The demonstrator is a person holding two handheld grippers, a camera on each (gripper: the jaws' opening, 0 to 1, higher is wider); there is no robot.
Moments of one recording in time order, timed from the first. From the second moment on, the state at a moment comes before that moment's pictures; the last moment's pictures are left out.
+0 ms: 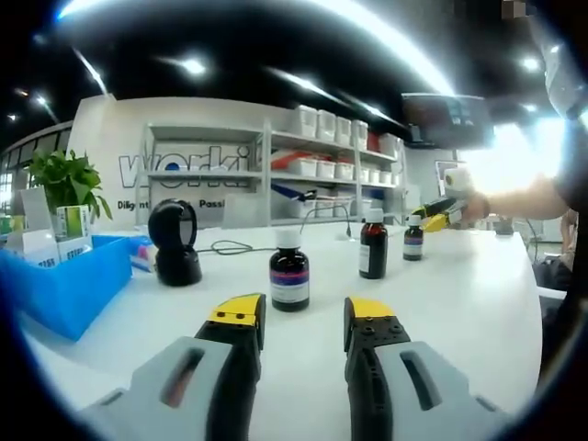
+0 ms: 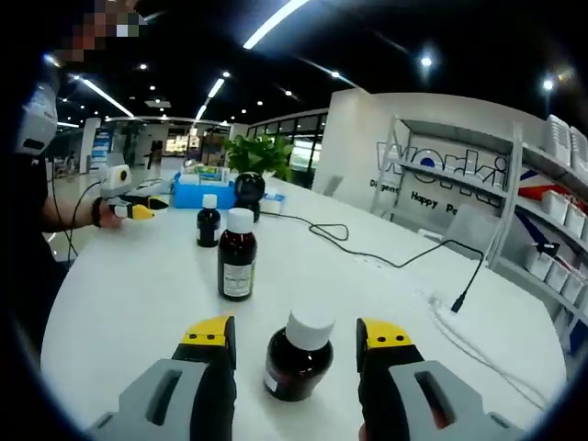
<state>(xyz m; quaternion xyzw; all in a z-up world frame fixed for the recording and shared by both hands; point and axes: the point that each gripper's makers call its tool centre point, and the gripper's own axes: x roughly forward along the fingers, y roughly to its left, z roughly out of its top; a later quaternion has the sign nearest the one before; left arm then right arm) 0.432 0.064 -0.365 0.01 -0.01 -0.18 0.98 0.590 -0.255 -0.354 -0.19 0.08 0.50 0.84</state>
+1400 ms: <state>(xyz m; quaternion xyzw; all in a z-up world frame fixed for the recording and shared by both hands) 0.433 0.062 -0.367 0.02 -0.01 -0.18 0.98 0.593 -0.257 -0.382 -0.10 0.14 0.45 0.88</state>
